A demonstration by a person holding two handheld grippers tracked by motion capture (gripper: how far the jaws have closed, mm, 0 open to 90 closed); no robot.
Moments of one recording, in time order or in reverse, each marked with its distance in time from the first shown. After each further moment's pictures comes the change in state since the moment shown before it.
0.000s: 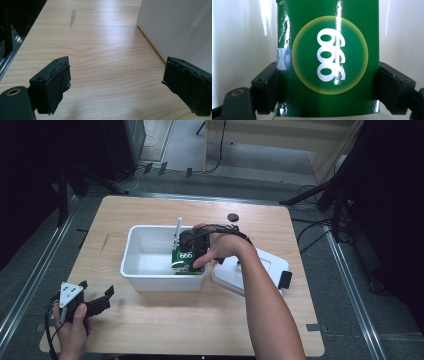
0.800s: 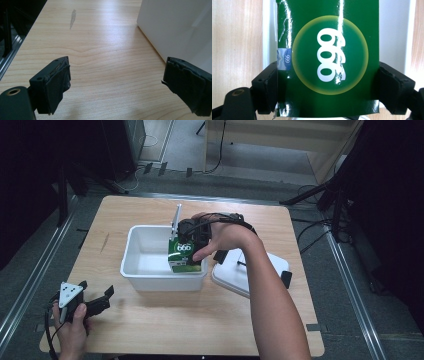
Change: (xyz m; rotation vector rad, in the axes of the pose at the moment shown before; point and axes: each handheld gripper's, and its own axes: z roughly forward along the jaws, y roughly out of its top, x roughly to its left) left arm 0.001 0.000 0.000 -0.003 0.000 -0.003; right arm 0.009 0.013 -0.056 -0.025 -0.016 -0.003
